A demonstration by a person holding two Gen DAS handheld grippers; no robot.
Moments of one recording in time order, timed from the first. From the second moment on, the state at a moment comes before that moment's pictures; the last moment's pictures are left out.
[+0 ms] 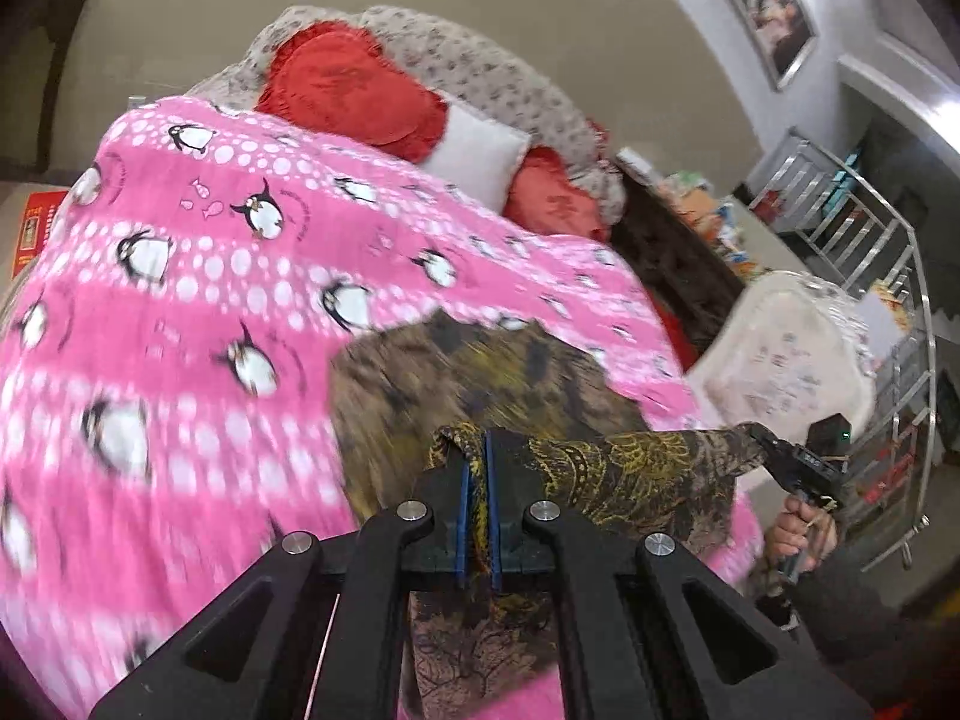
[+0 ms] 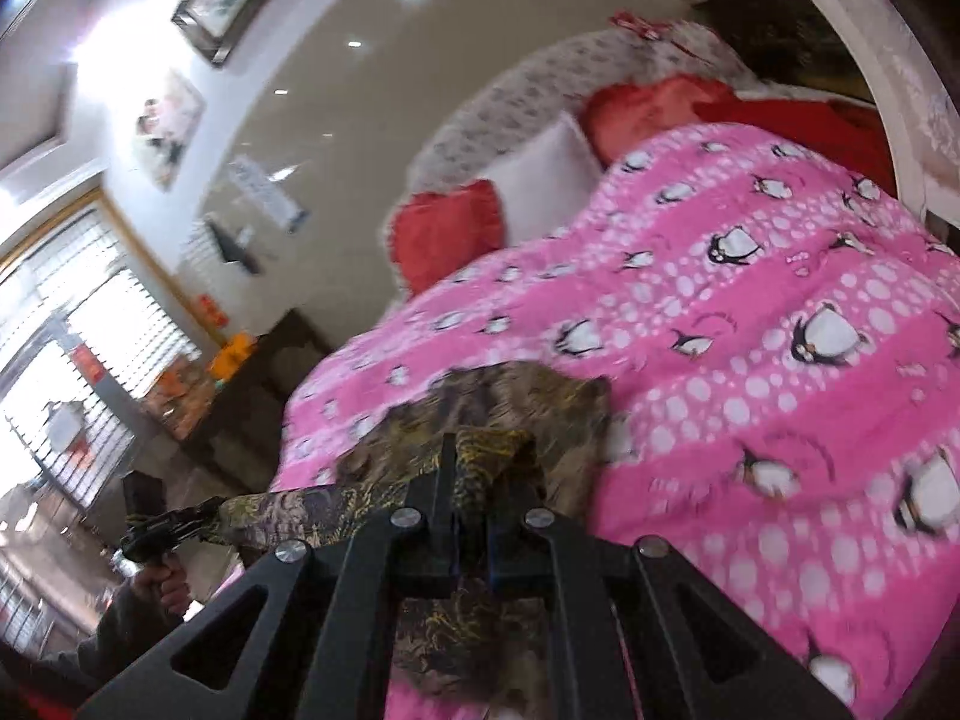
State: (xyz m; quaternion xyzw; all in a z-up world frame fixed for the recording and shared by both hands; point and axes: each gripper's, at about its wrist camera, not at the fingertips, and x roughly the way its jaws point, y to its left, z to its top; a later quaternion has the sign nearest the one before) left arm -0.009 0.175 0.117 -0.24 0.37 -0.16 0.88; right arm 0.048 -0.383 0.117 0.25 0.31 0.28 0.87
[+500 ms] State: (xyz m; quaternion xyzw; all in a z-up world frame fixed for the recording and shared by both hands) left arm 0.075 0.185 -0.004 -0.23 0.45 -0.08 0.86; right arm 0.201 -0.330 0.001 0.20 0.45 0.20 0.85
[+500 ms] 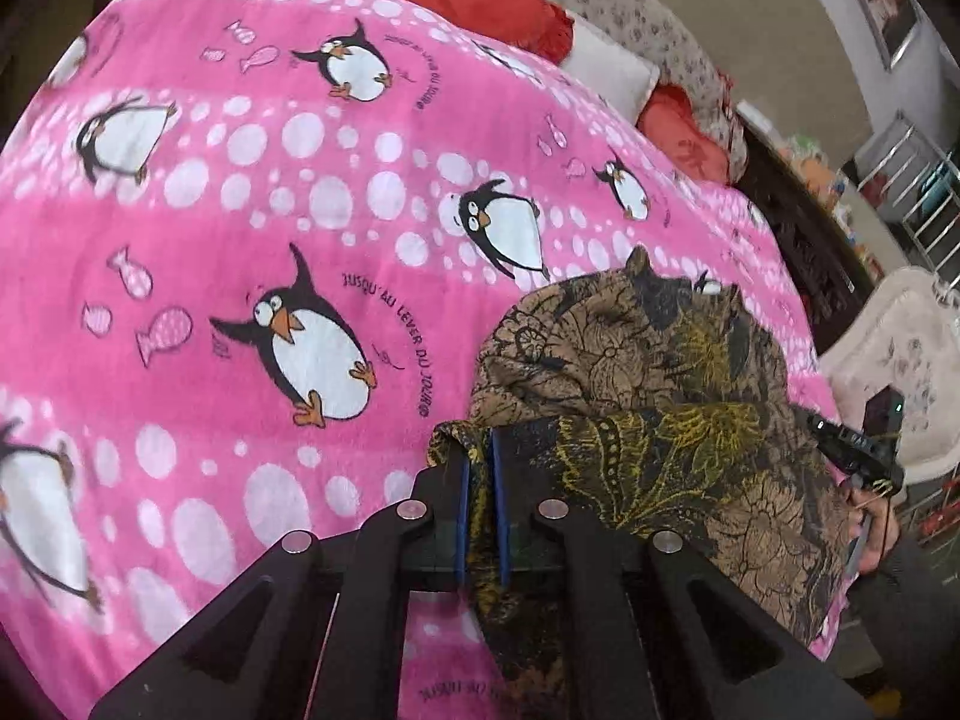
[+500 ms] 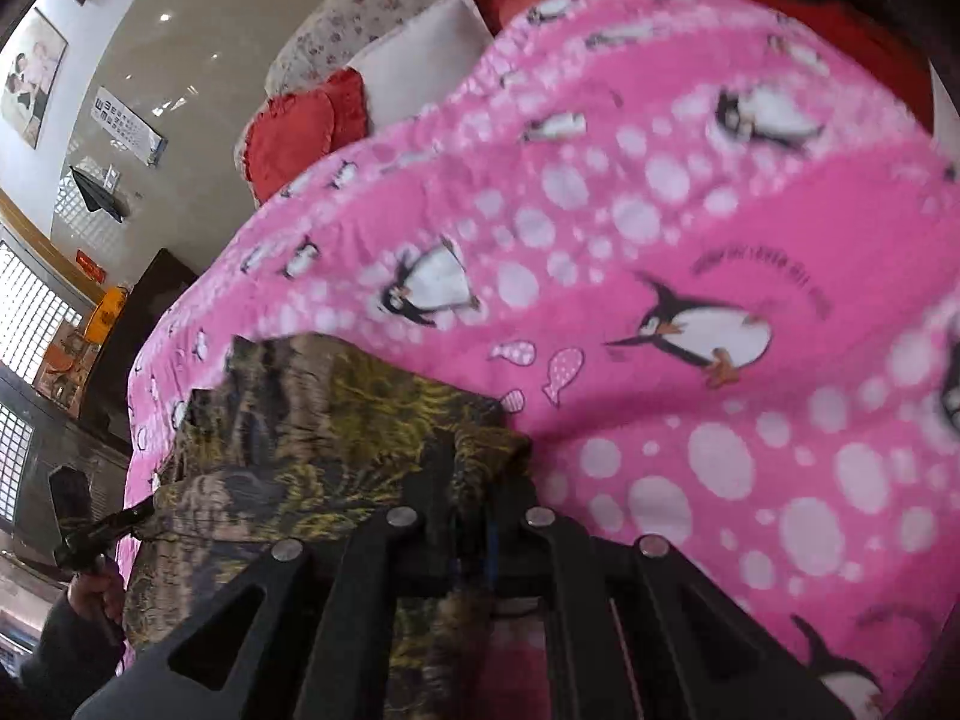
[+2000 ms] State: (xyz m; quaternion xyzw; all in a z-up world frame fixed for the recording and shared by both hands) left arm 0.093 0.053 0.028 -0.05 0.52 -0.06 0.85; right arm 0.186 -0.231 0.030 -0.09 0.51 0.15 0.84
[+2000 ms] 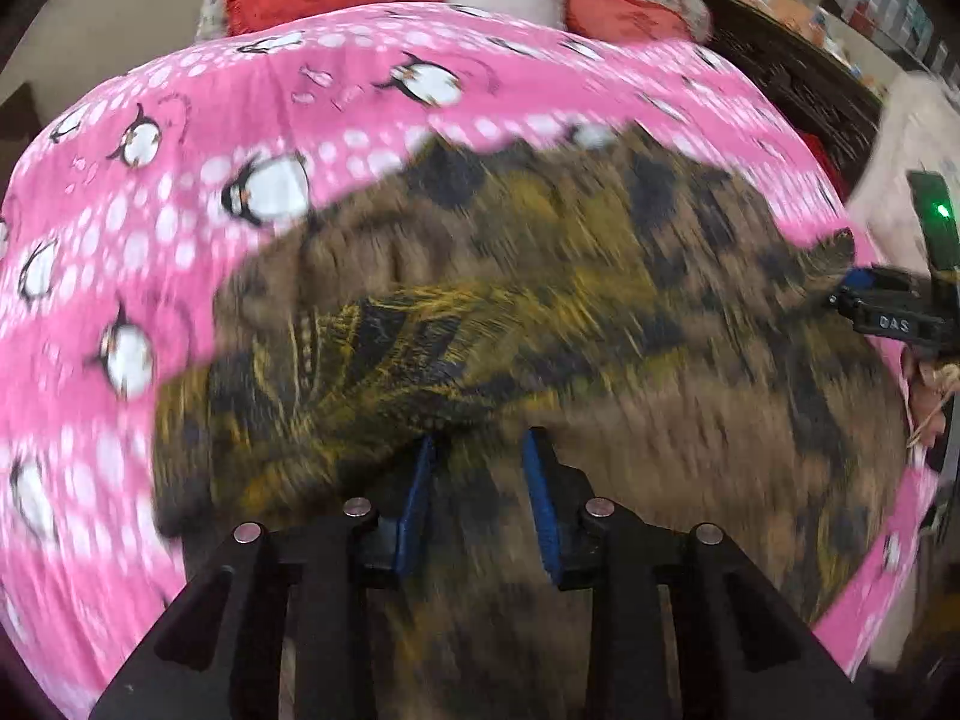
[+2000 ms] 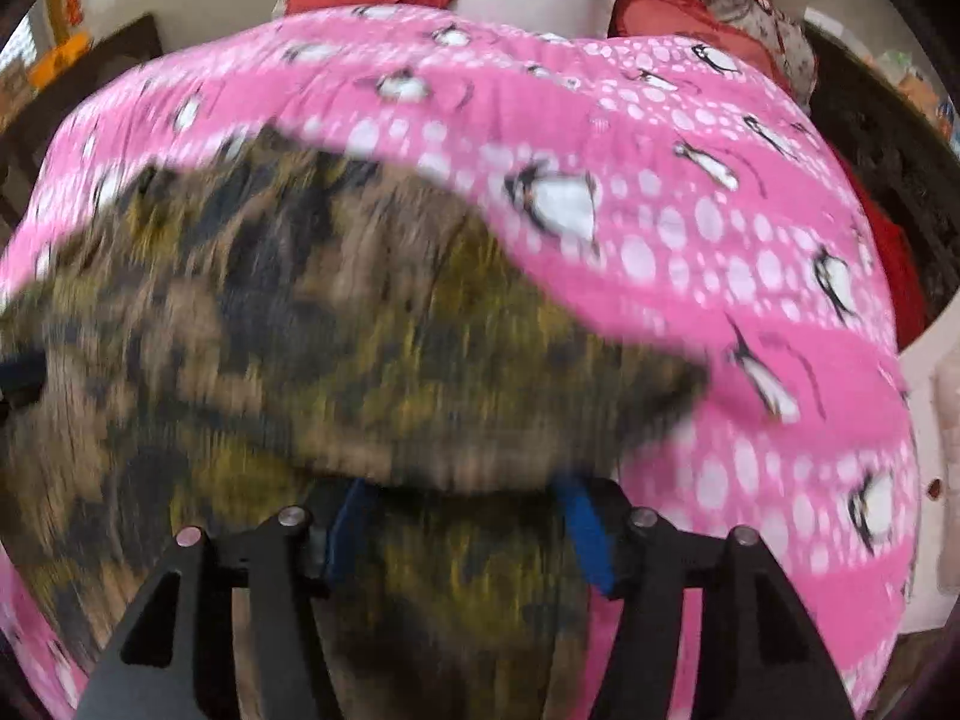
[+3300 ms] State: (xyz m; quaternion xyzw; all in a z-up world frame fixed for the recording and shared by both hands) left arm 0.117 0.130 -0.003 -0.30 0.37 0.00 0.88; right arm 0.243 -0.218 0.009 0.05 0.45 0.13 0.88
